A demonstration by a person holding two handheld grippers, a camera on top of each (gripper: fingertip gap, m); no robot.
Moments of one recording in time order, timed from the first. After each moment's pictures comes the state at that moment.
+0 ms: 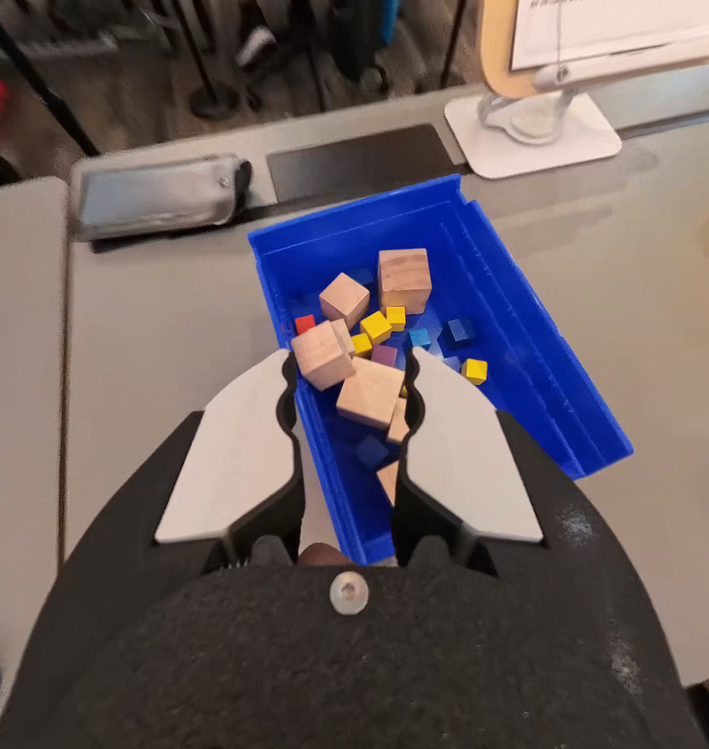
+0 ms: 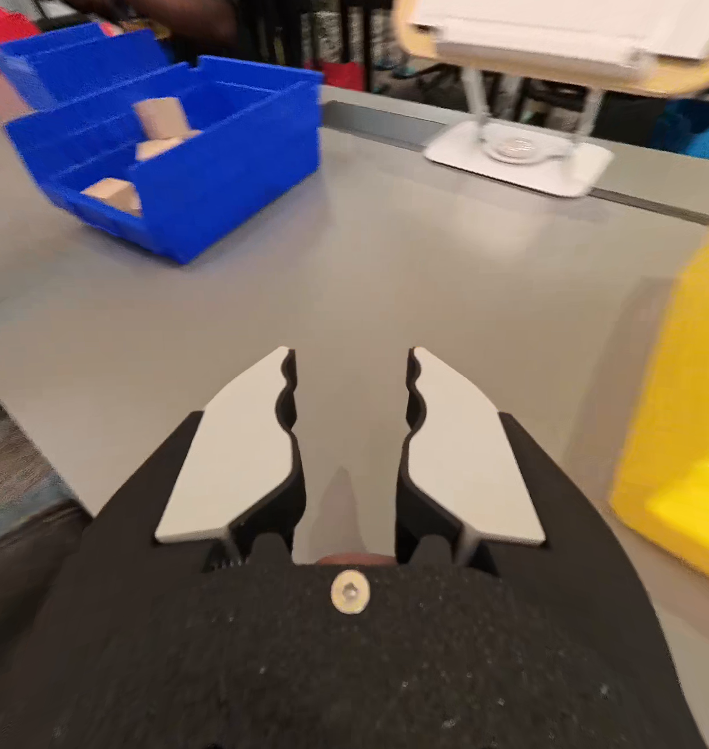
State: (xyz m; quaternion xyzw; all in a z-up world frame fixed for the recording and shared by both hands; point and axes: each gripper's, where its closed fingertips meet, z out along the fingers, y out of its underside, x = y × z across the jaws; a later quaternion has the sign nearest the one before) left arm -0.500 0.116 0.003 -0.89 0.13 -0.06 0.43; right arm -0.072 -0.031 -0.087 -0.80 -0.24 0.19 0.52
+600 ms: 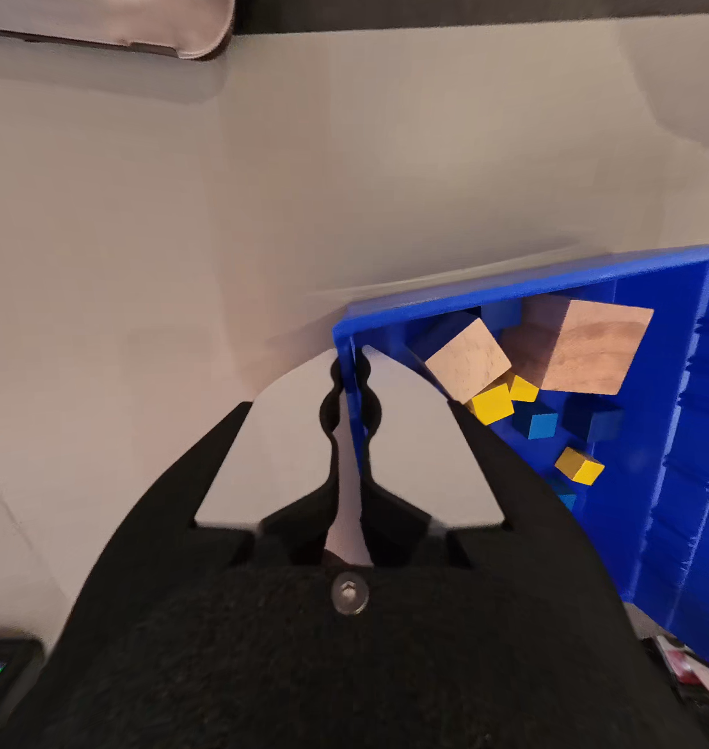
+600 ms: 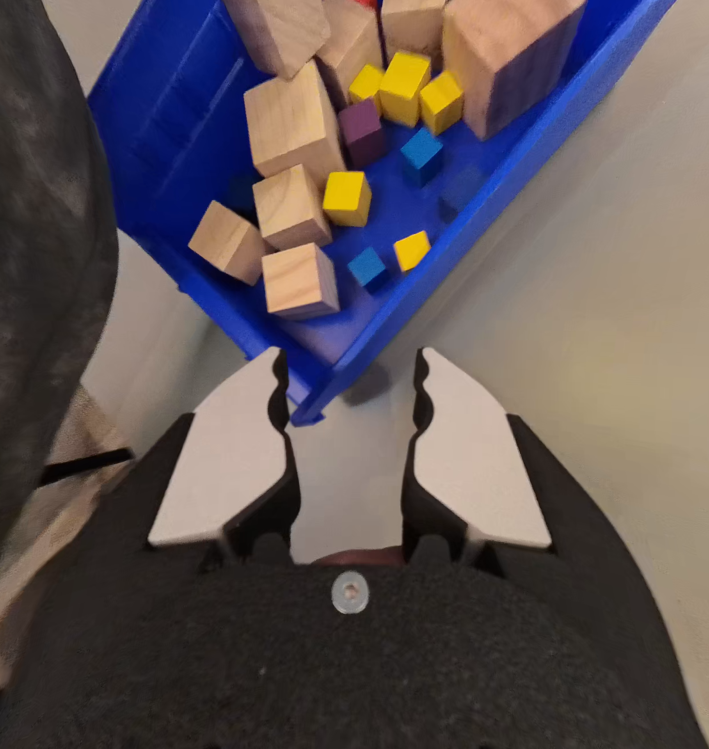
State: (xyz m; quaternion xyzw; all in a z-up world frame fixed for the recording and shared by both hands) left arm -0.541 0.260 -0.126 -0.99 0.05 -0.06 0.10; right arm -0.336 0.057 -0.100 -0.89 -0.33 0.24 0.21
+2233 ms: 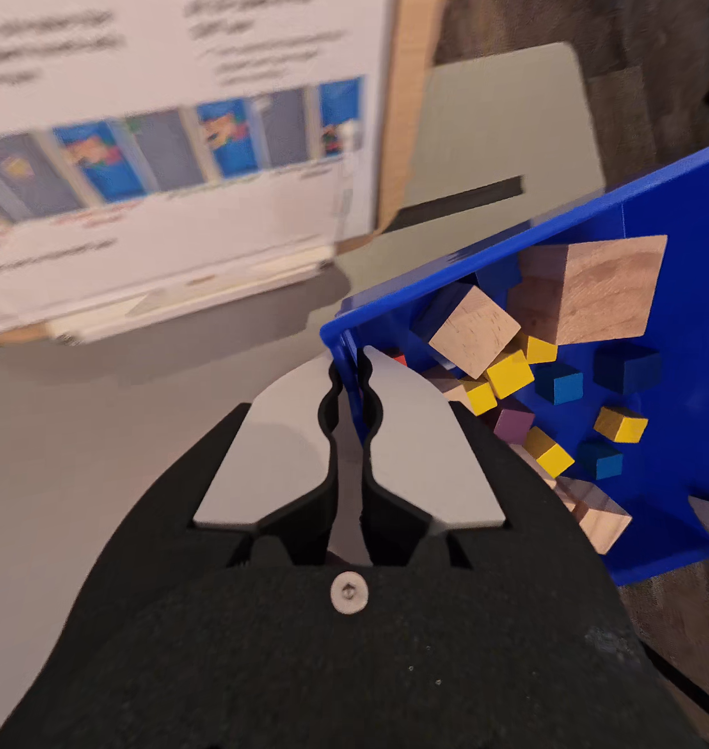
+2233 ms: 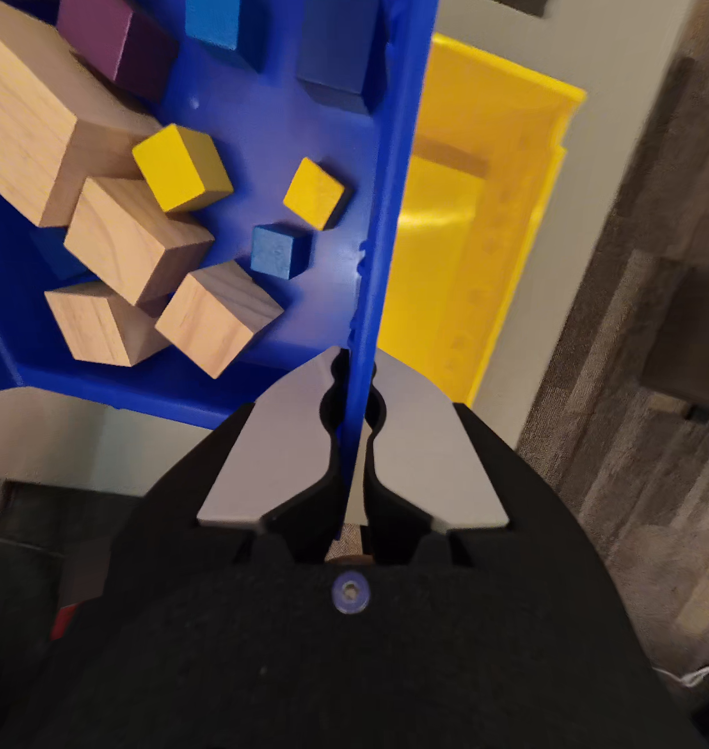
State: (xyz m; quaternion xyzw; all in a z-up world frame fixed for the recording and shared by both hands) left arm -0.047 0.278 0.058 -0.95 0.15 -0.14 0.25; right arm 0.162 0.091 0.023 -0.98 -0.10 -0.02 0.15
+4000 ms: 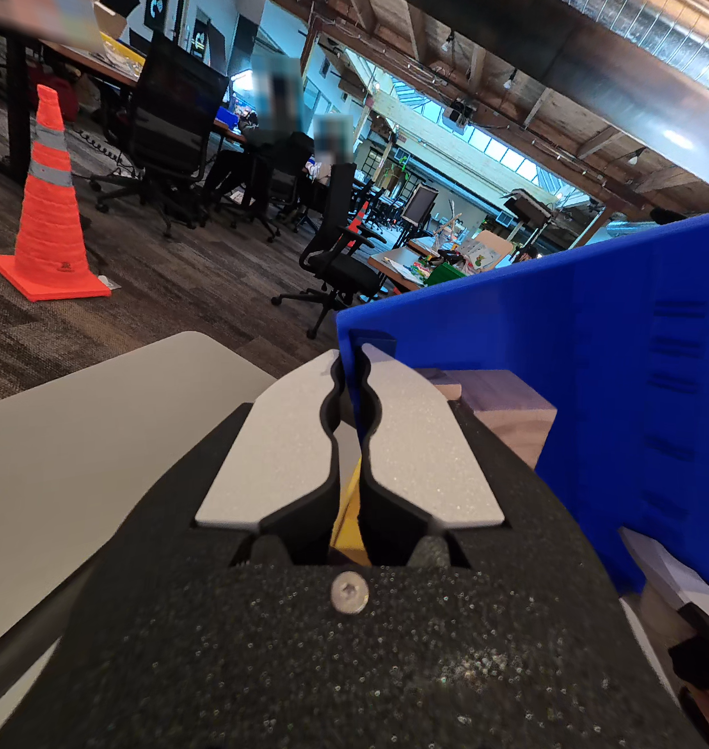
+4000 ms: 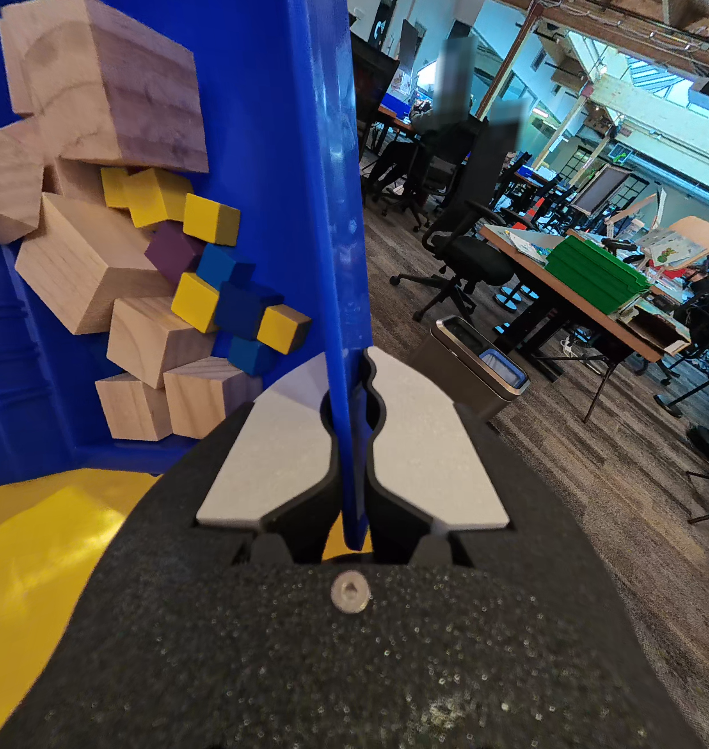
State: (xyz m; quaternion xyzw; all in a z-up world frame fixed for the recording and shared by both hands) left arm 0.183 0.328 0.032 -0.65 0.27 -0.55 0.45; right arm 0.281 0.081 -0.019 -0.75 0.16 -0.37 0.52
